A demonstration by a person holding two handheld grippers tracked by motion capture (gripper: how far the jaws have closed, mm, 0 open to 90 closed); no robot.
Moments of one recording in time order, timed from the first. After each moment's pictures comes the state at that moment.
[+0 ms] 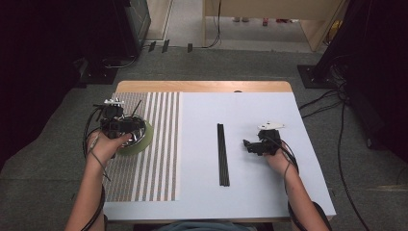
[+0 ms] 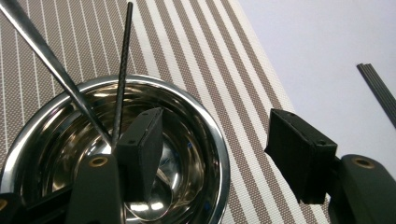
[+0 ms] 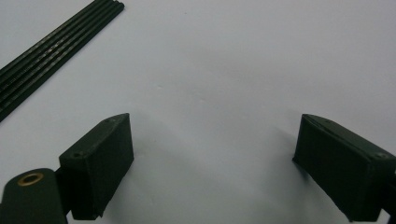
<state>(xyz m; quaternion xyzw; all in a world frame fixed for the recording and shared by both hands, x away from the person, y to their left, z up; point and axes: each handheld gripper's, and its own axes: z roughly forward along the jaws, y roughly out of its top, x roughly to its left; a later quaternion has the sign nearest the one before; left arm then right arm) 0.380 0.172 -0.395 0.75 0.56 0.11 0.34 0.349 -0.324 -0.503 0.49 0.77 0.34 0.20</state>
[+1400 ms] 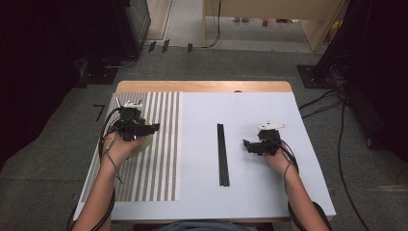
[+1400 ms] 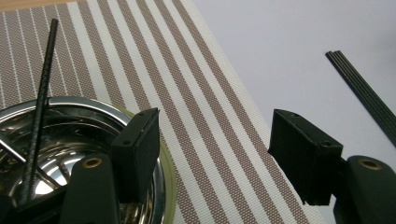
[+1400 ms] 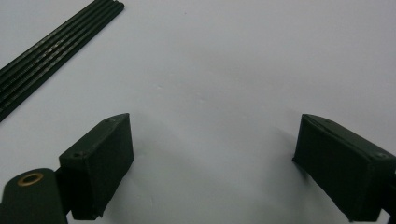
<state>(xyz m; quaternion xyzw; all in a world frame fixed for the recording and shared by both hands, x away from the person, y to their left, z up) 0.373 0.126 -0.399 0.78 0.51 0.12 0.34 0.349 -0.324 -0.503 0.49 0.77 0.34 0.20</state>
